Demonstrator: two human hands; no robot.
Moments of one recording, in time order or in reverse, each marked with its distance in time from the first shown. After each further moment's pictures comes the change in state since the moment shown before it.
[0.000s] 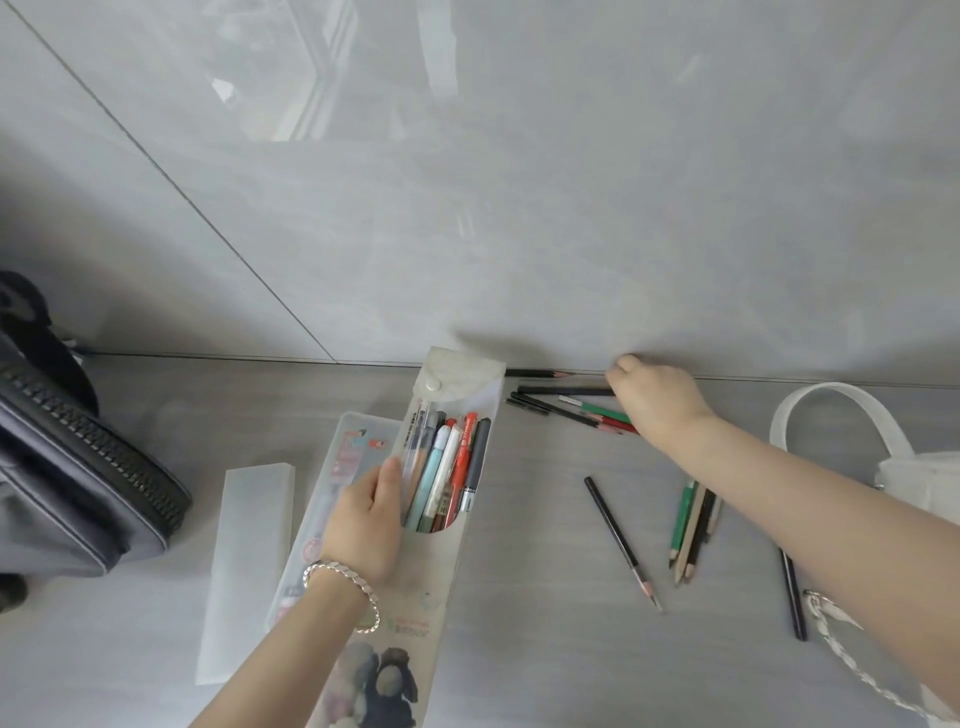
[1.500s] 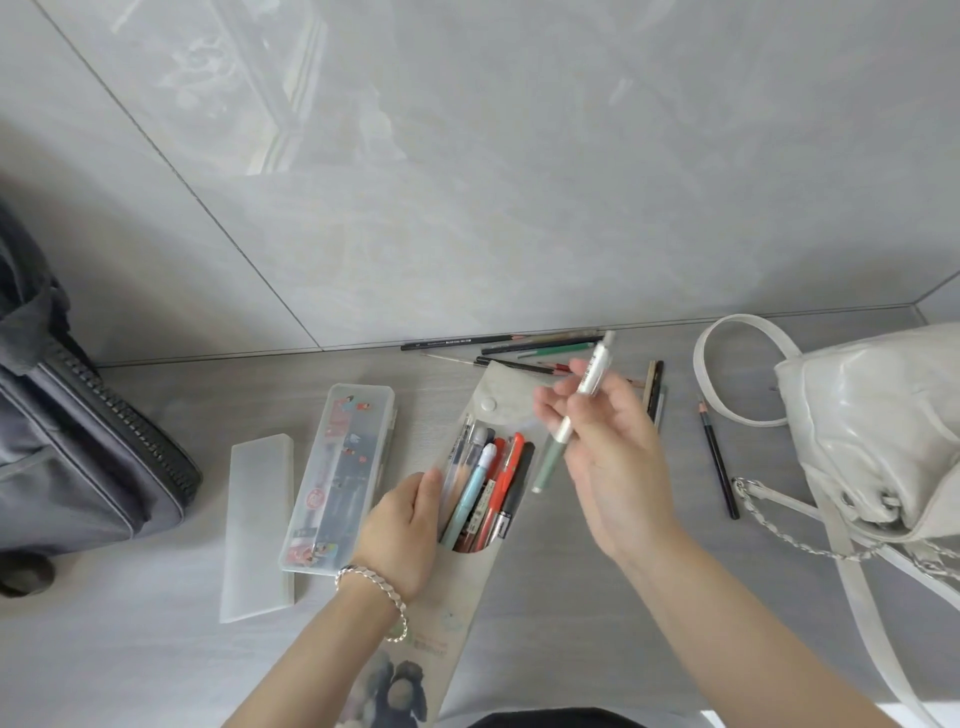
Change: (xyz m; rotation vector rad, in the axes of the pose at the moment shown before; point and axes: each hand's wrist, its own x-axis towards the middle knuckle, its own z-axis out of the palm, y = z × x) left_hand -0.090 -0.006 0.006 0.118 -0.166 0.232; right_hand -0.174 -0.107 -0.063 2.266 0.573 0.184
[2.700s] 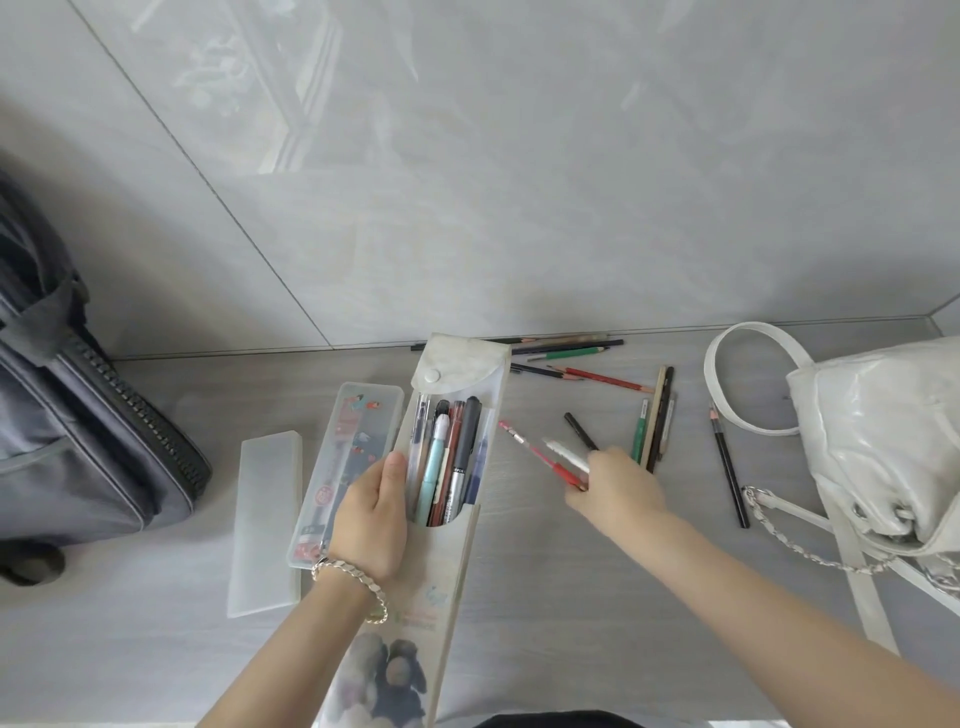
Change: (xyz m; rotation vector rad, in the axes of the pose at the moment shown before) left_hand 0.000 0.009 -0.021 -0.191 0.202 -0.037; right_hand 0.040 0.066 -0.067 -1.832 -0.194 0.282
